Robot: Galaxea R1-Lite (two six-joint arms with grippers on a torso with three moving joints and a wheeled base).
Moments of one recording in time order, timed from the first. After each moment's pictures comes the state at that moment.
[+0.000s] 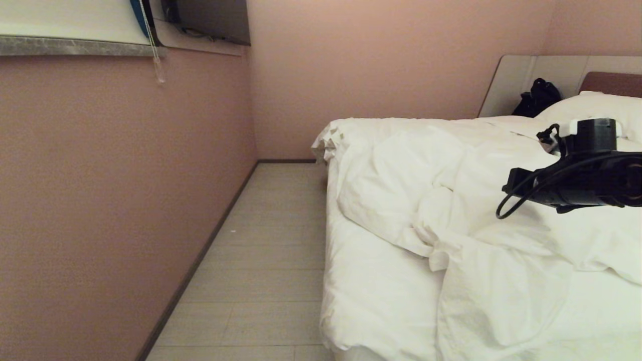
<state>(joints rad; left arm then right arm) 0.00 0.00 0.00 0.00 0.00 0.00 -0.08 1.88 -1.31 -0.08 0.06 0.25</state>
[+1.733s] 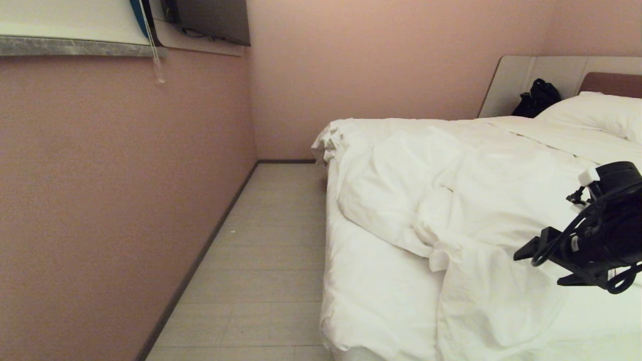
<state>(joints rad) 0.00 0.00 0.00 0.00 0.00 0.00 -0.11 1.70 -1.07 0.38 0.10 0.48</state>
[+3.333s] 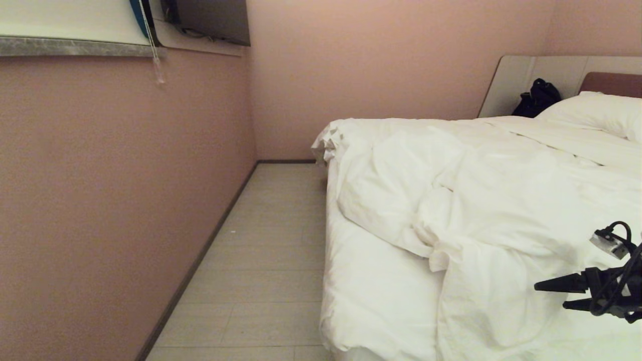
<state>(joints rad) 0.00 0.00 0.00 0.00 0.00 0.00 -0.53 1.85 -0.91 0.27 0.75 -0.25</state>
